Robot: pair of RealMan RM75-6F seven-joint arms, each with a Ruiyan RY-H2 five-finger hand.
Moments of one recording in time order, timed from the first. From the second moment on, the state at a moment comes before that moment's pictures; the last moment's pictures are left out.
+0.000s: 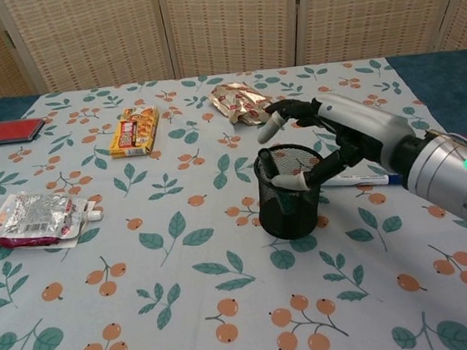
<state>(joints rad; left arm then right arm) 0.04 -1.03 0.00 -1.71 1.65 1.68 0.05 0.58 -1.70 0.17 -1.46 -1.35 1.06 0.23</state>
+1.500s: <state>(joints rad) 0.03 -1.04 0.00 -1.70 1.65 1.66 0.05 0.63 -1.48 0.15 -1.48 -1.07 0.95 -0.39</state>
